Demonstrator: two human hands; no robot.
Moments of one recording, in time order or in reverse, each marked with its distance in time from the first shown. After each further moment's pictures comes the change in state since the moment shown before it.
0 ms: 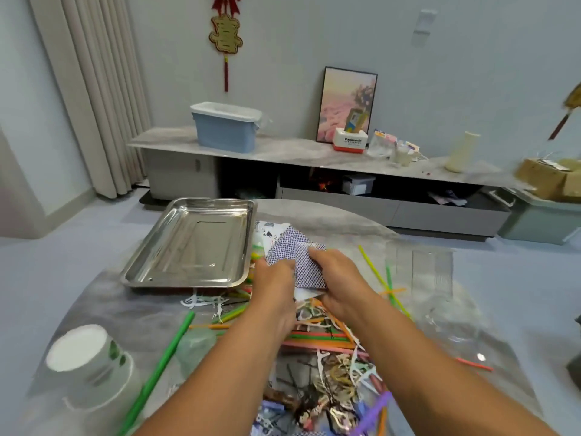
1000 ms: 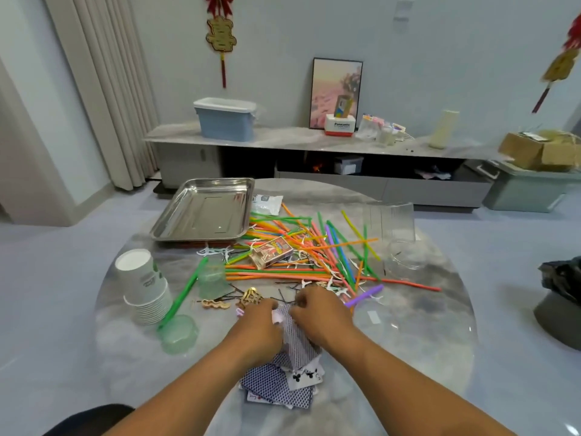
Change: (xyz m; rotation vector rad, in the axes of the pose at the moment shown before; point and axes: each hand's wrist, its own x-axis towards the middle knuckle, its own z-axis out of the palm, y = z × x) left_hand -0.135 -0.073 -0.137 1.539 -0.303 0.140; right_hand -0.173 0.096 -0.055 -1.344 -0.003 -0.167
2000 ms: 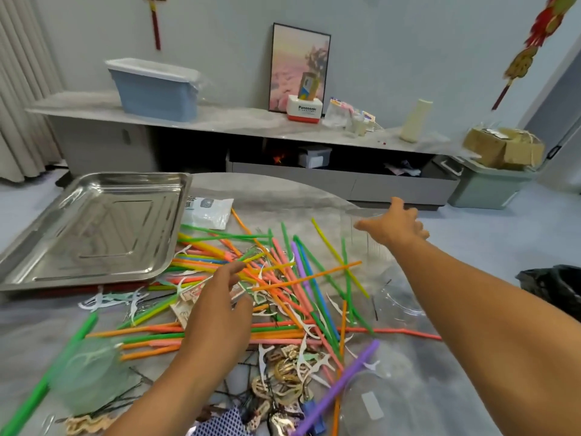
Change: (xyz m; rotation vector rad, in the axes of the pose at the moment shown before) left_hand 0.168 0.046 -0.001 -0.465 0.277 0.216; right_hand 0.264 0.157 -0.163 -0.042 0.441 0.531
